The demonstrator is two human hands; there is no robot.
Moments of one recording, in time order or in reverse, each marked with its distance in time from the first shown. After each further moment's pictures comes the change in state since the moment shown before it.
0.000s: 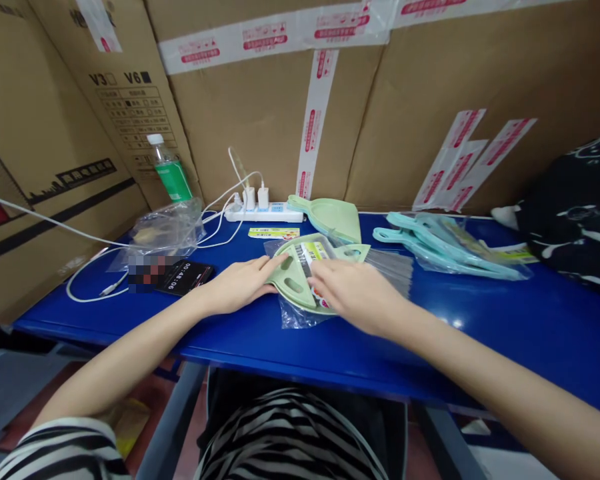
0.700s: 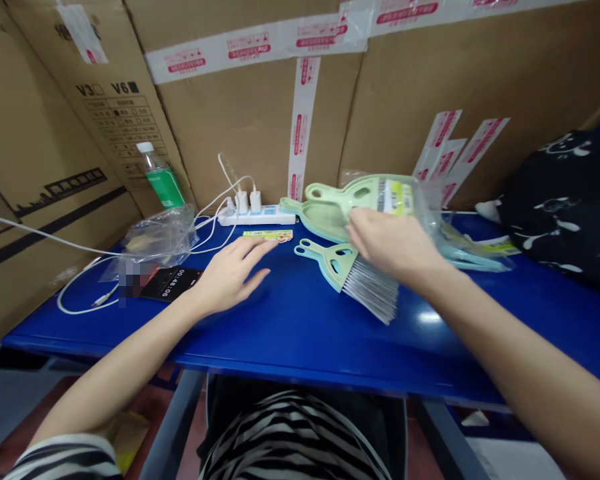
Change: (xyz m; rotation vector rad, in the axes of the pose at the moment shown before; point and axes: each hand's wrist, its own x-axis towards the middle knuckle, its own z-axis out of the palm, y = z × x) left_hand 0.002 0.002 -0.015 0.103 0.396 0.034; right_hand 0.005 0.053 -0.027 -0.206 0.122 0.377
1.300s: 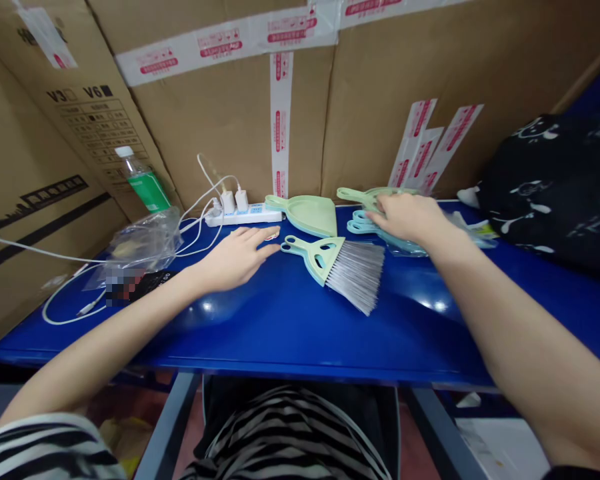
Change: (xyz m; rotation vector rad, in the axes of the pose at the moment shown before) left_hand 0.047 0.000 0.000 0.252 -0.242 0.262; right_hand 0.021 0.080 0.034 0.057 -0.158 0.295
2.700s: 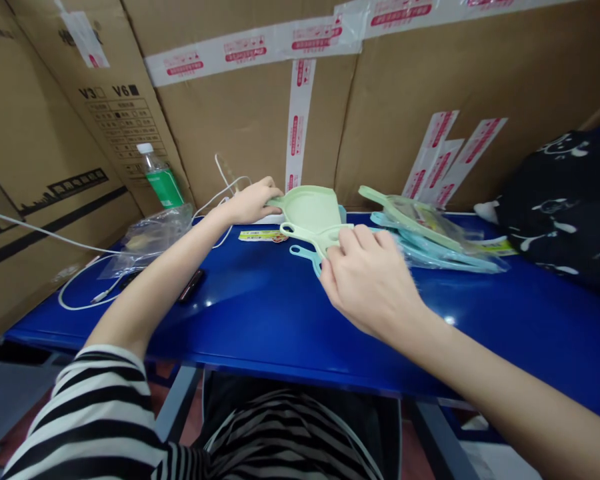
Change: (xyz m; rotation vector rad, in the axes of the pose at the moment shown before) left_hand 0.059 -0.077 -0.002 -0.349 0.013 -0.256; right_hand -0.094 -0.090 -0.008 0.099 0.469 -0.516
